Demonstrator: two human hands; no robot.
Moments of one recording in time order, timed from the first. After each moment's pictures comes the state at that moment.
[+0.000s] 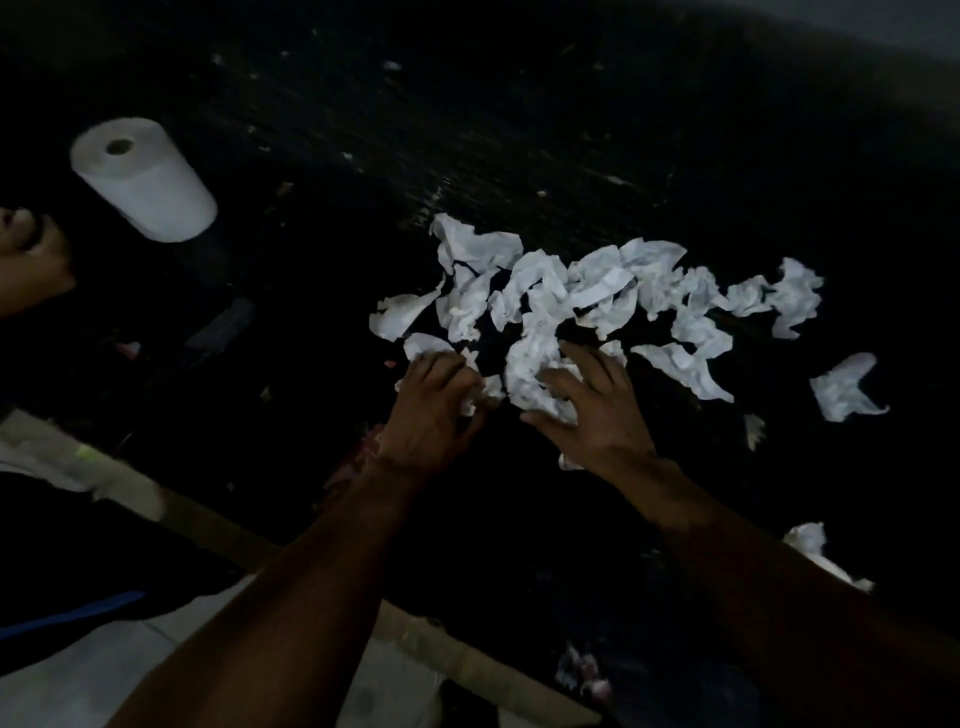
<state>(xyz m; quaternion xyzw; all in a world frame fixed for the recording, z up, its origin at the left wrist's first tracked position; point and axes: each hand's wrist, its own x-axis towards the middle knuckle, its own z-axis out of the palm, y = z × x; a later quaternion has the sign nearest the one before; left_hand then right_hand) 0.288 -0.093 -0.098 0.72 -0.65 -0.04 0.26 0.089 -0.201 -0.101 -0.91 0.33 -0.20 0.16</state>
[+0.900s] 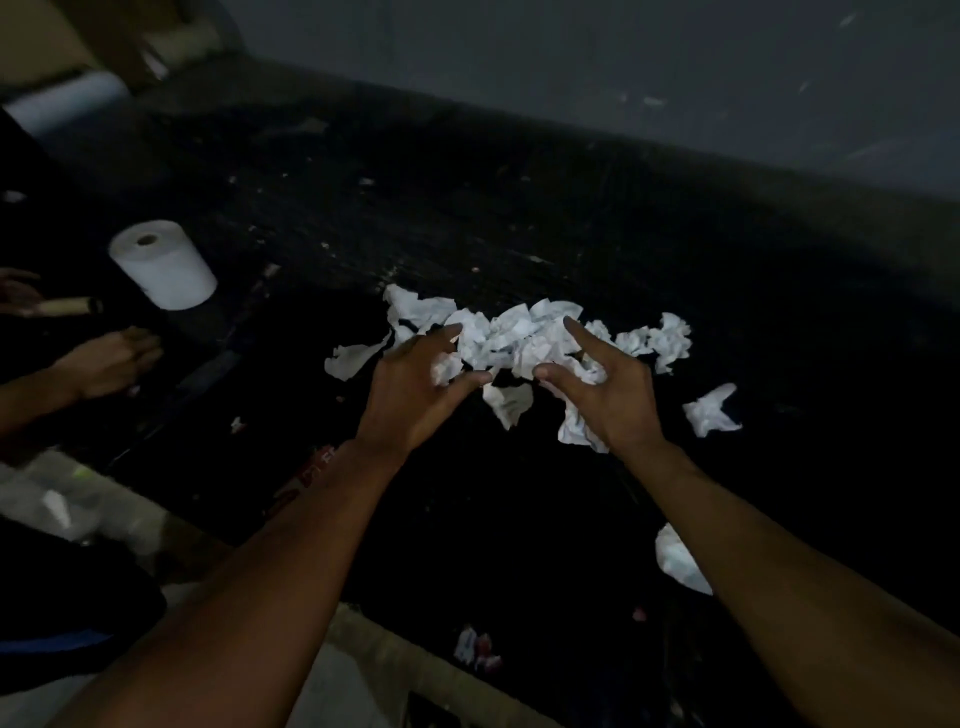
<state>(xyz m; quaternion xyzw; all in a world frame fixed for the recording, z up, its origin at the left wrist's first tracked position) 0.203 -0.109 0.029 0.76 -0.51 -0.08 0.40 0.007 -0.215 0.031 -0.73 0.43 -0.32 0.42</state>
